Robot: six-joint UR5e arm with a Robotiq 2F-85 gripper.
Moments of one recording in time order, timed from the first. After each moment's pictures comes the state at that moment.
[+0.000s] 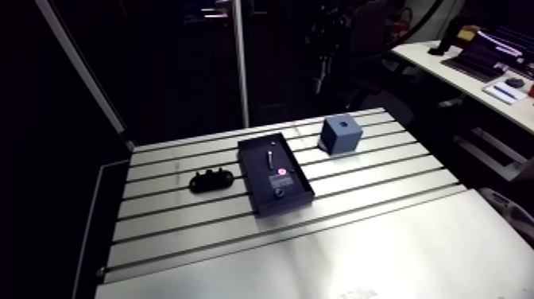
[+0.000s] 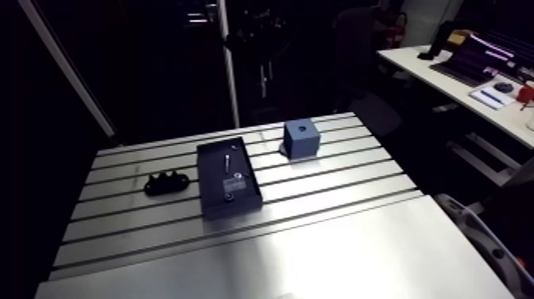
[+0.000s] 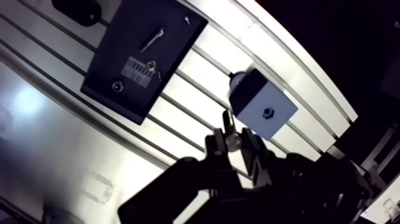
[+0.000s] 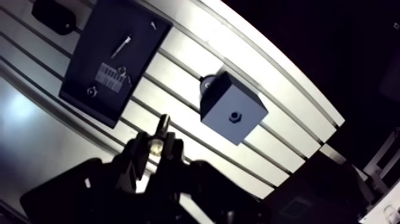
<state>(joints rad) -0.28 -1.23 1.45 -1.73 -1.66 -2.50</state>
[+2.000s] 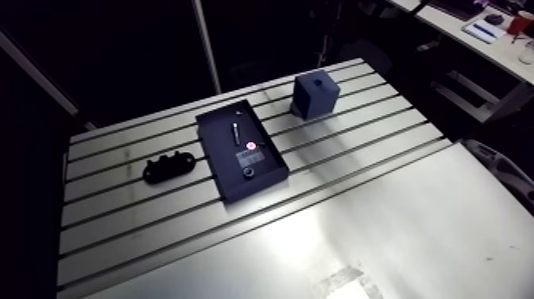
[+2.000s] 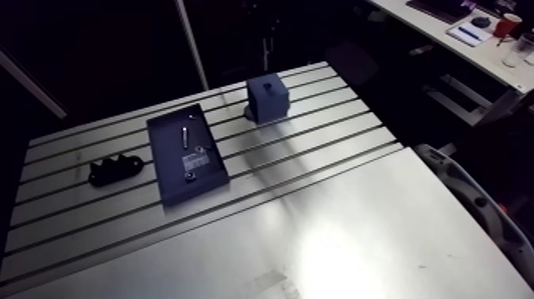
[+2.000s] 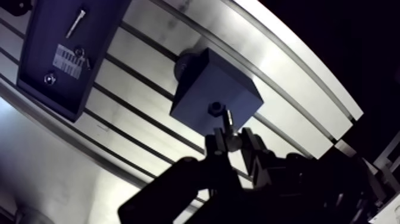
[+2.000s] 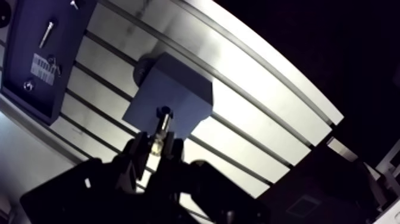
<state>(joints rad) -0.41 -1.06 1.39 -1.79 -1.66 -2.60</state>
